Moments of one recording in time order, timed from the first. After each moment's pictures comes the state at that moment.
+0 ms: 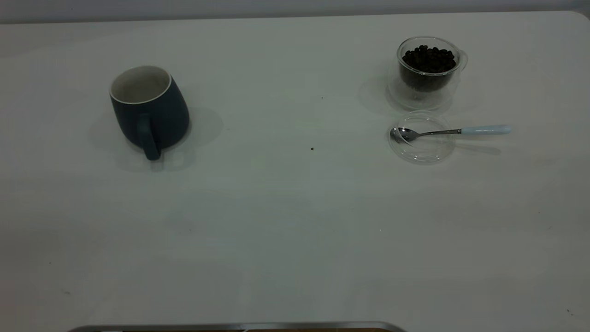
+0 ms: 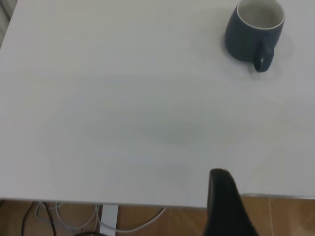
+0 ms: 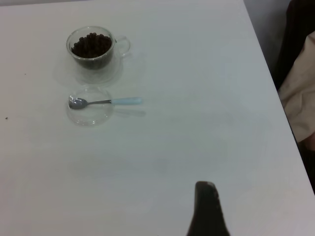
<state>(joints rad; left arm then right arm) 0.01 -0.02 -0.50 0.01 1.15 -0.05 -0.01 -0.01 -0.48 -0.04 1.12 0.09</state>
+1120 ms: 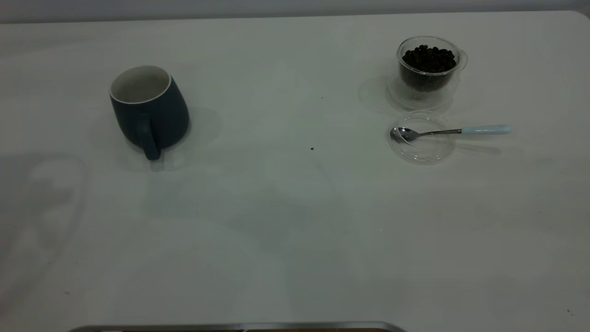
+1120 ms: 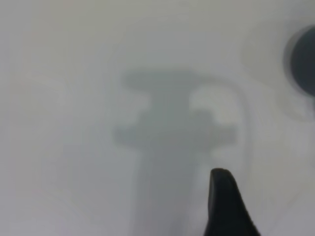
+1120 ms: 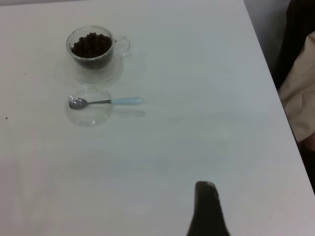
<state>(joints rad) 0.01 1.49 -1.04 0.14 0.70 -0.22 -0.01 -0.01 -0.48 -0.04 1.12 0.09</state>
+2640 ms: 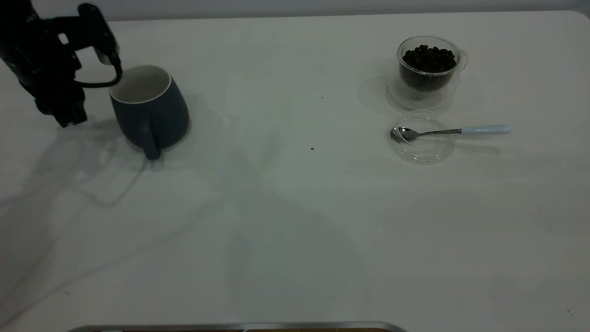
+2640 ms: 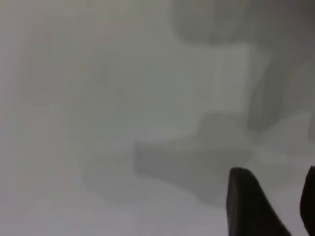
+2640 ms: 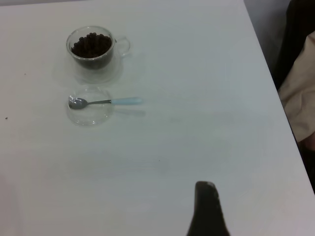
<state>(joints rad) -0.04 2.32 -1.30 0.25 0.21 0.76 -0.01 -0.01 -0.48 -0.04 1.12 0.09</state>
